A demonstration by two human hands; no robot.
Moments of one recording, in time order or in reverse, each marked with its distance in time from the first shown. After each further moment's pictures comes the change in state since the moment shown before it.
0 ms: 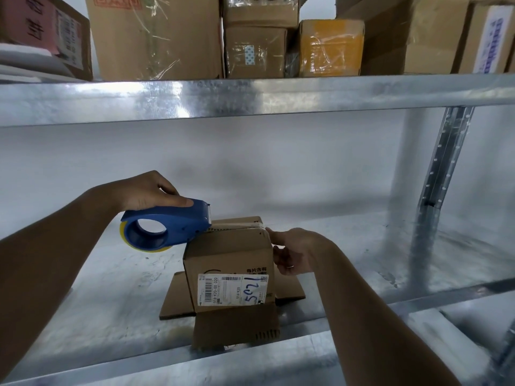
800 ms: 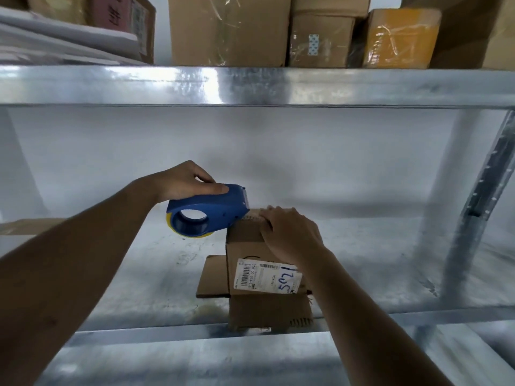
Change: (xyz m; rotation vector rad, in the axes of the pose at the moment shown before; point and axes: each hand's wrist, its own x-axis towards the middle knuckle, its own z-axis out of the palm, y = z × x) left_hand -0.018 -0.022 0.008 -0.144 0.060 0.011; right_hand -0.031 0.005 0.098 -1.327 0.504 -0.960
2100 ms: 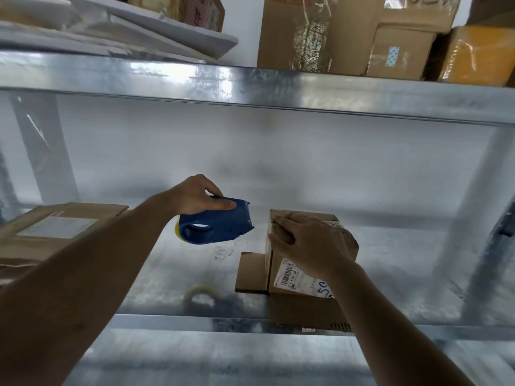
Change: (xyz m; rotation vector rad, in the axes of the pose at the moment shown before) left_hand -0.034 -0.097 -0.017 0.018 0.111 -0.081; right_hand -0.008 -0.053 0.007 -0.069 -0.089 -0.034
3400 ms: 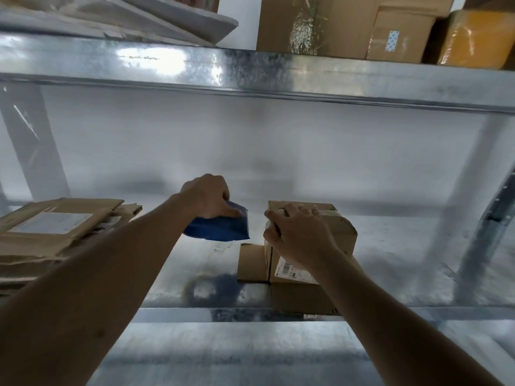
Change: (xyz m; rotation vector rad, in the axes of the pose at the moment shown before) left_hand -0.004 0.033 0.029 0.617 0.033 0.039; right_hand 0.002 -0.029 0.013 -0.170 -0.014 0.002
